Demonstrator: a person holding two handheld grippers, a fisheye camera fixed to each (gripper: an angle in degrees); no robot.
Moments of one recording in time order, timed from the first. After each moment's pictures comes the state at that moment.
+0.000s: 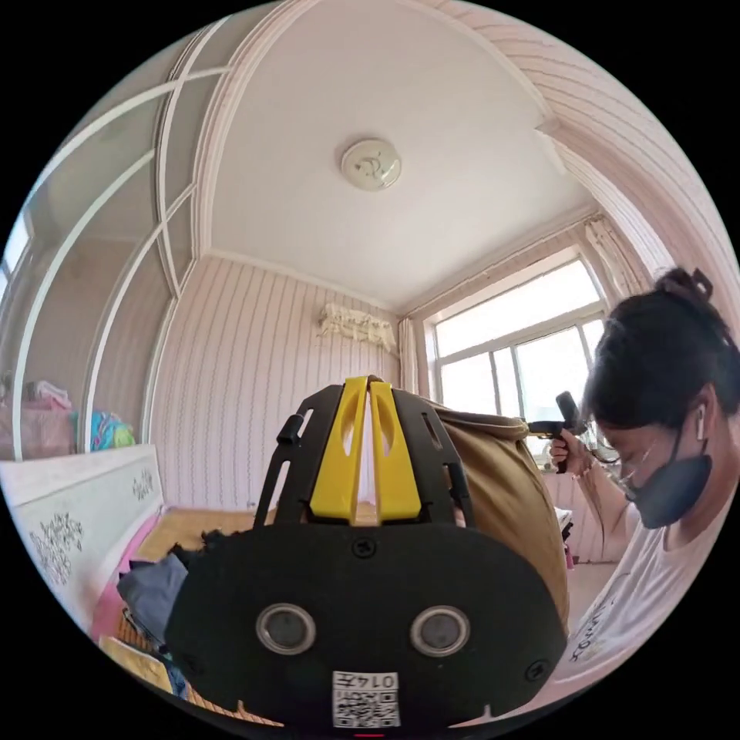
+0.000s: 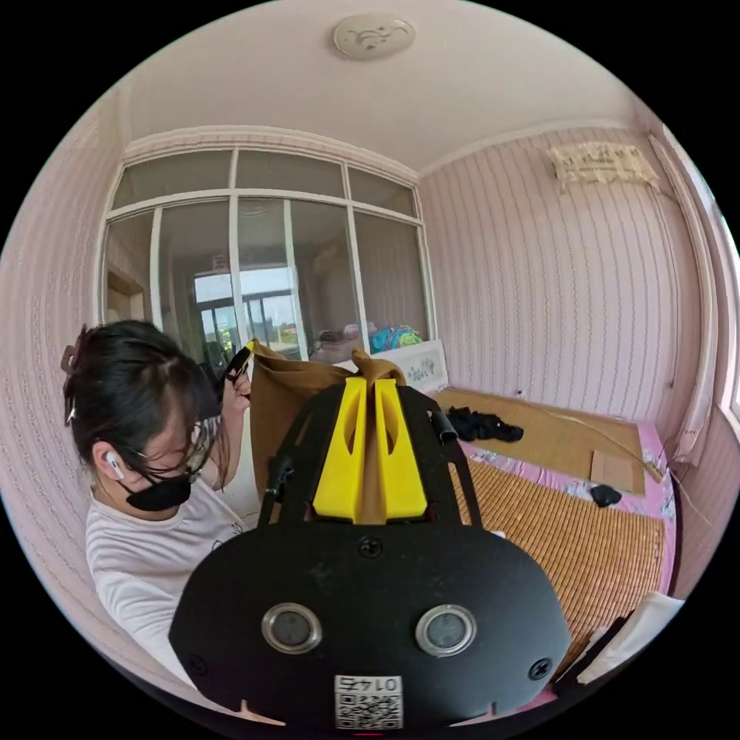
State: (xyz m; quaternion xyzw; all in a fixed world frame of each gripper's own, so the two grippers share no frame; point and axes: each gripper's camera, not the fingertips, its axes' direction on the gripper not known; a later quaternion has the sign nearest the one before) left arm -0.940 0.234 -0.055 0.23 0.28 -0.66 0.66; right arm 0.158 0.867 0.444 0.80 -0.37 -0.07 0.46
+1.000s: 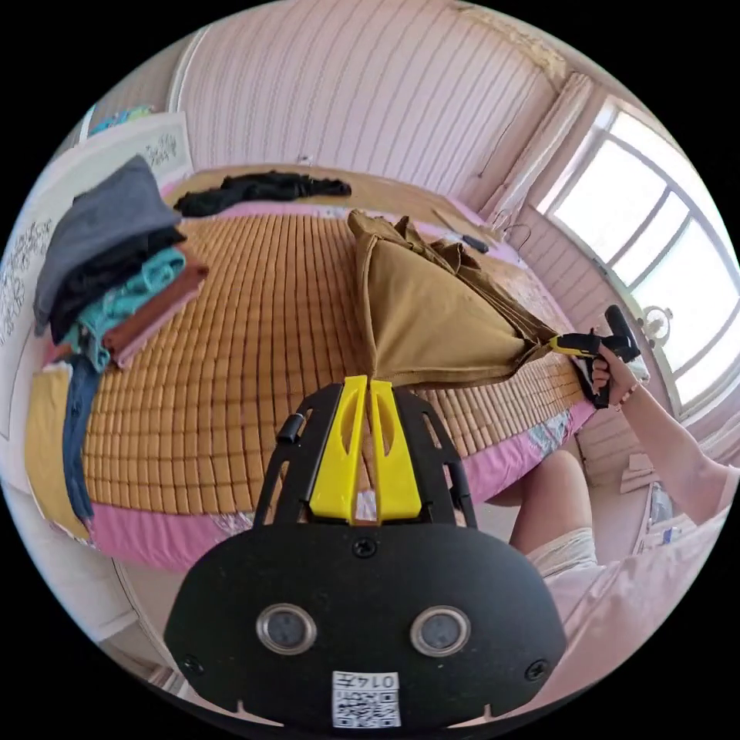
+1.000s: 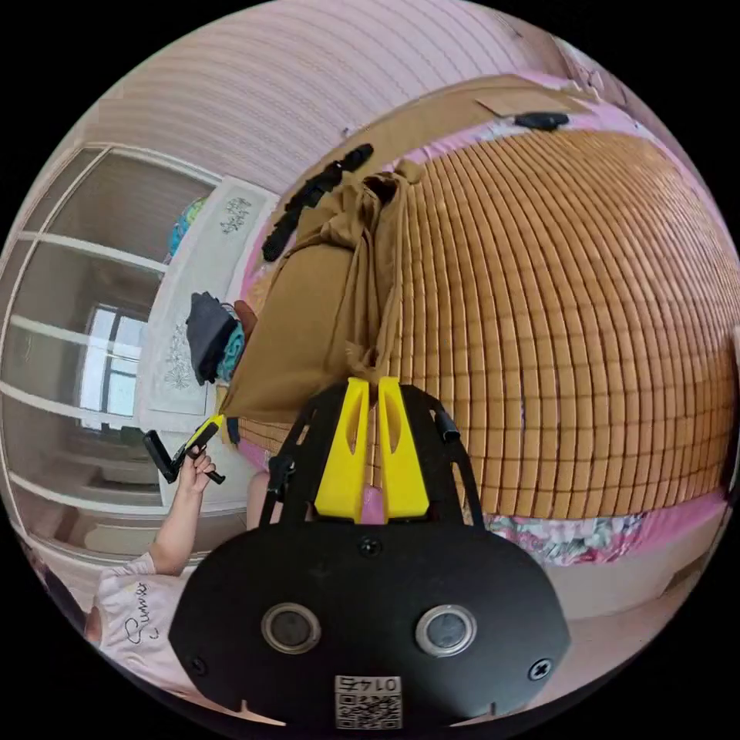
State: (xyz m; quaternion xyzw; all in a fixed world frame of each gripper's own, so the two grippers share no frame) left arm -0.359 0.139 0.111 -0.31 0.58 -0.51 0.55; right arm 0.133 0.300 0.624 0.38 -0.60 0.10 0.70
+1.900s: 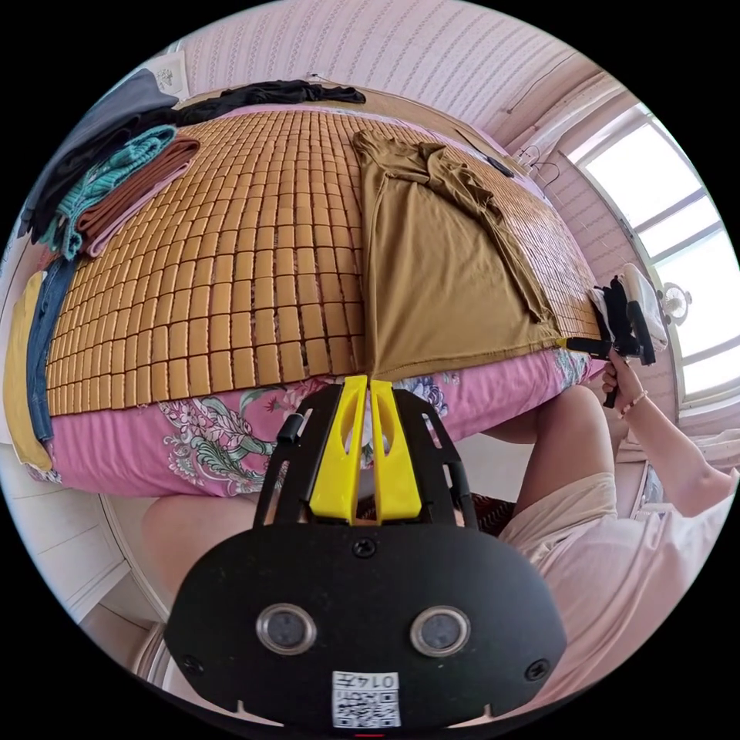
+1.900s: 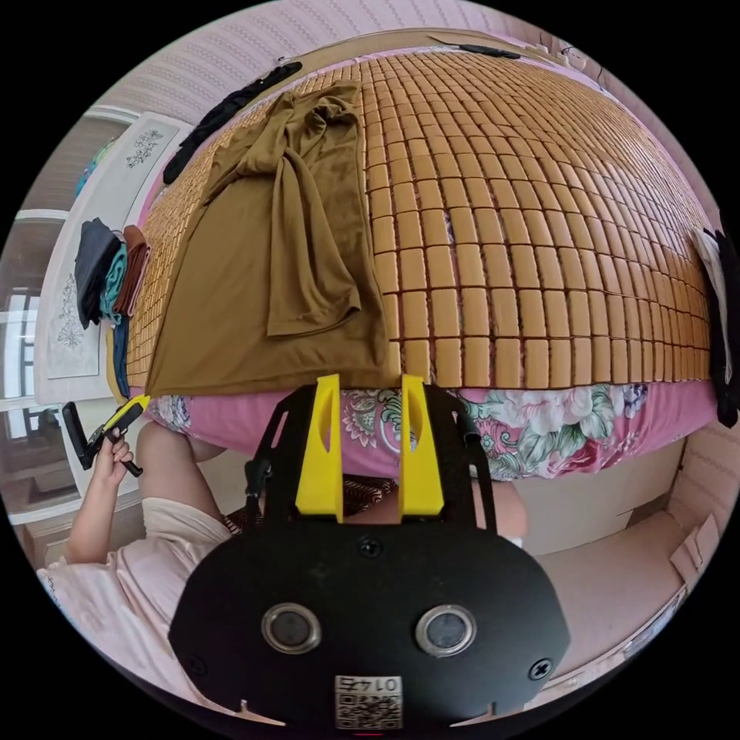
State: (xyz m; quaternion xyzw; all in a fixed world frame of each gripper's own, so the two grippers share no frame) left arm -0.201 0.134 0.009 -0.41 0.65 -0.43 0.48; right arm 0.035 0.199 0.672 0.29 -0.47 0.13 0.82
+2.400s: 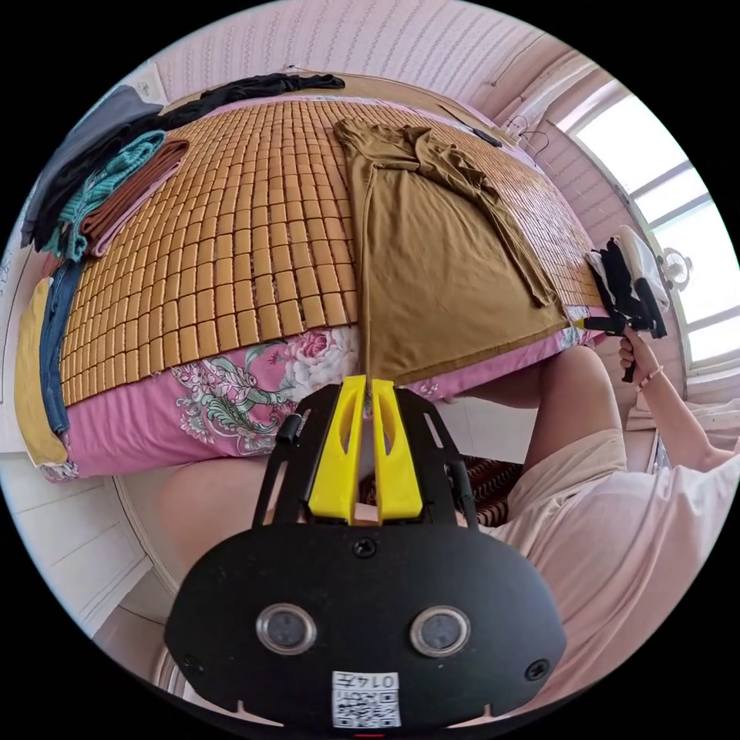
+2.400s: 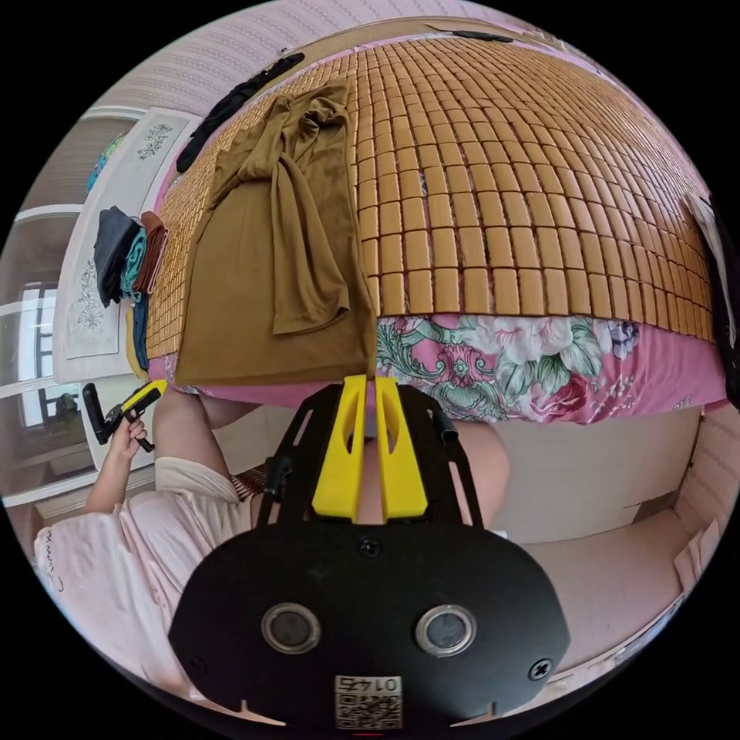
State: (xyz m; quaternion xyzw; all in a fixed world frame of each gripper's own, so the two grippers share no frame) left arm -0.192 0.131 -0.045 -0.41 0.67 -0.38 0.49; right arm 0.039 0.200 0.680 0.27 -0.51 0.09 0.81
